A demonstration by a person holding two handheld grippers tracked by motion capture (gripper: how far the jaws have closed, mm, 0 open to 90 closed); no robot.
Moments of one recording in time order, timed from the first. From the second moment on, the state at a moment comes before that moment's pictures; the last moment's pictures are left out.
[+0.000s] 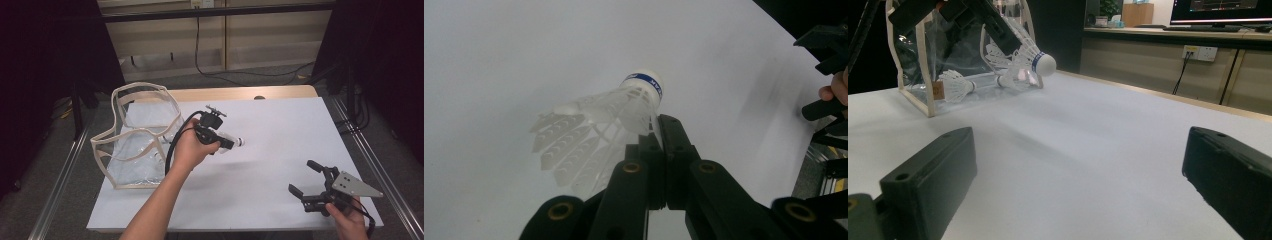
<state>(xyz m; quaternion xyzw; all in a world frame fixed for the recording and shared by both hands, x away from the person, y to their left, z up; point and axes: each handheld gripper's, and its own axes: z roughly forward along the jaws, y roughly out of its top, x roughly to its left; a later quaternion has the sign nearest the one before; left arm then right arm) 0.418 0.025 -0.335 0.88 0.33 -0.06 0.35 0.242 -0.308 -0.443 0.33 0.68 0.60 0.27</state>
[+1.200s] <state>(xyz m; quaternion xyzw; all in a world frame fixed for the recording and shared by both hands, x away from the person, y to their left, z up) 0.420 0.032 -0.296 0.88 0.35 -0.05 0.33 0.242 -0.308 -0.442 0.33 0.67 0.60 0.27</state>
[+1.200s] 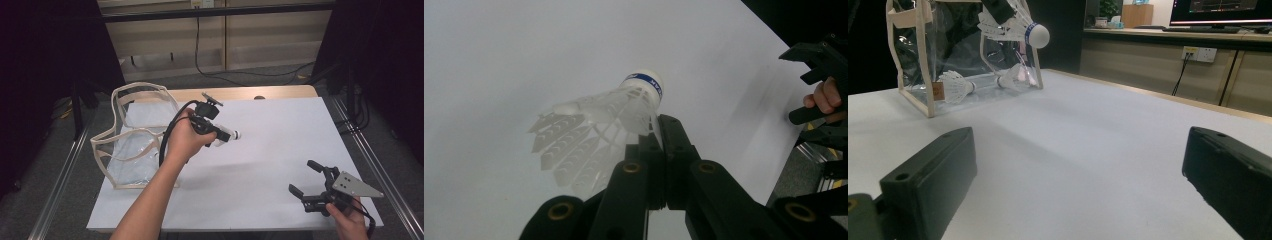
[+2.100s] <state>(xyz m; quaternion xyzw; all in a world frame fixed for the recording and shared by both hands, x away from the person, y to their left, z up) 0.421 0.045 -0.256 0.88 0.36 -0.06 0.32 0.241 -0.308 -0.442 0.33 0.67 0.60 0.27</state>
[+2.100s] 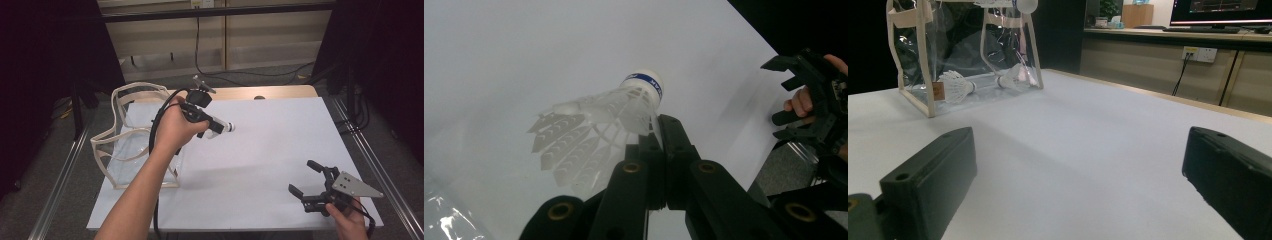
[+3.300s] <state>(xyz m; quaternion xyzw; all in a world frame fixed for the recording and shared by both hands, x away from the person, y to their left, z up) 0.422 0.069 -0.215 0.87 0.37 -0.04 0.33 0.242 -0.307 -0.442 0.33 0.67 0.60 0.27</state>
